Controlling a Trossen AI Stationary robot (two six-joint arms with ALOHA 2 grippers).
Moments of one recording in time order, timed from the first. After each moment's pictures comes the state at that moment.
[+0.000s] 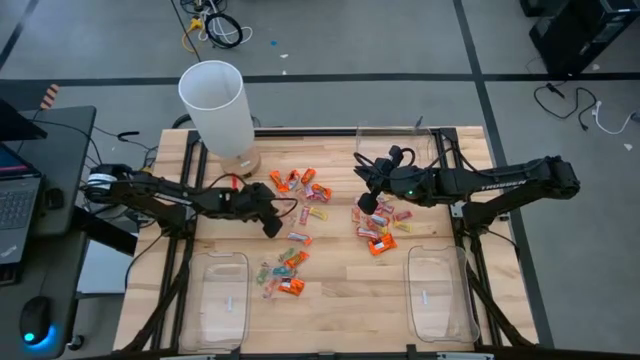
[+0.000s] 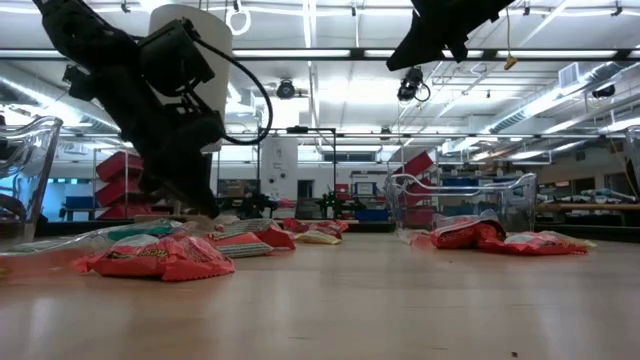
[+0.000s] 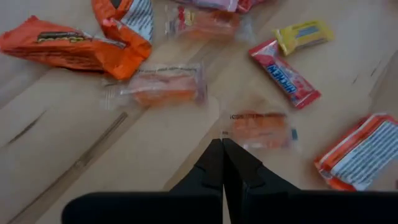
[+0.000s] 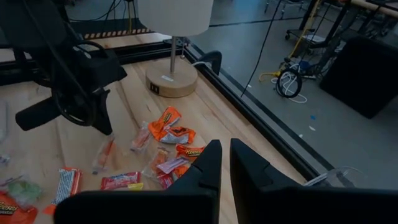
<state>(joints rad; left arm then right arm) 0.05 1.31 0.50 -0.08 -0.25 -0.60 0.03 1.21 0.94 -0.21 0.58 0.17</state>
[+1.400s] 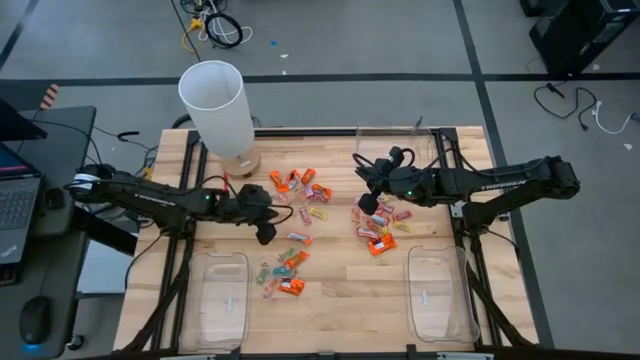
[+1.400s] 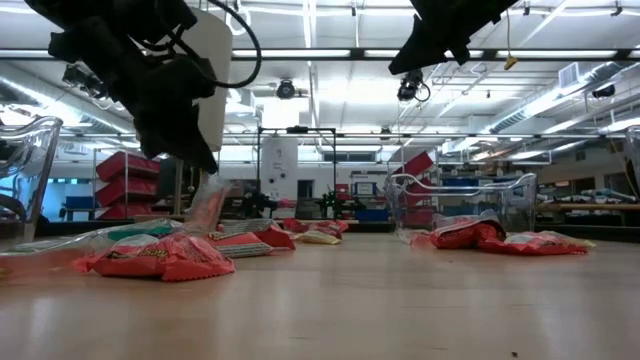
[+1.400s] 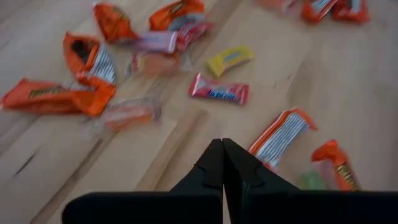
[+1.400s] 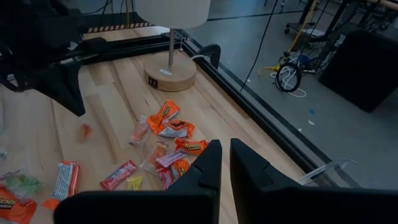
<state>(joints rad) -0.07 1.15 0.56 -0.23 -0.29 -0.53 0.03 1.21 0.94 -0.24 0.58 0.18</state>
